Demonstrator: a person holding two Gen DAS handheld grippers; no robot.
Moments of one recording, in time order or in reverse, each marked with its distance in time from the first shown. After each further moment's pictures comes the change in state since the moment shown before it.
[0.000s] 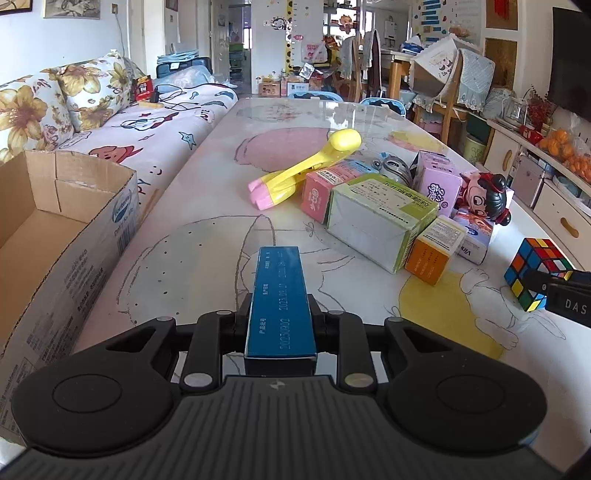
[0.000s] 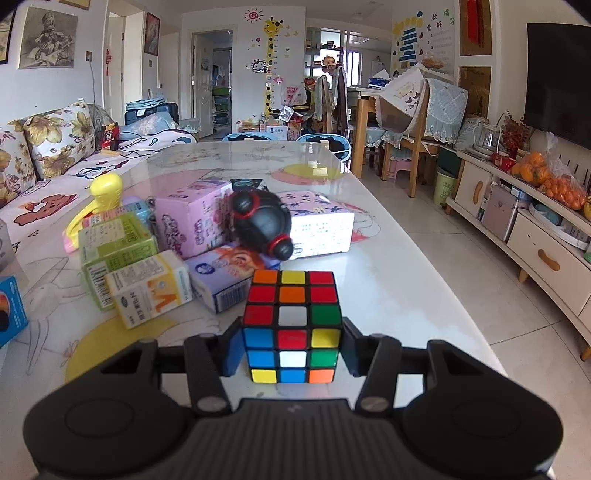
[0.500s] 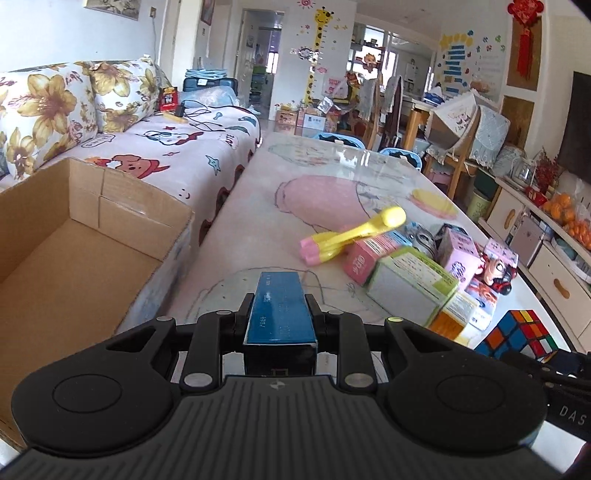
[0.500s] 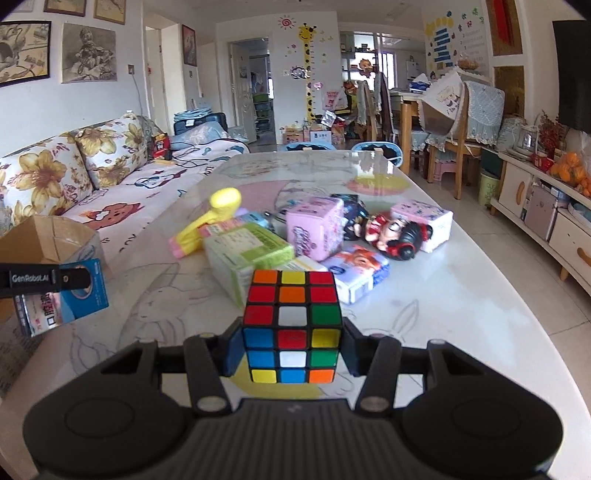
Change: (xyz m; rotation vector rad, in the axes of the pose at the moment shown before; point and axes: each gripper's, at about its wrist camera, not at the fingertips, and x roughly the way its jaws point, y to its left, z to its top) left arm 0.027 0.008 0.076 -0.156 -0.090 -0.001; right arm -0.051 0.081 0.013 -0.001 -0.031 0.183
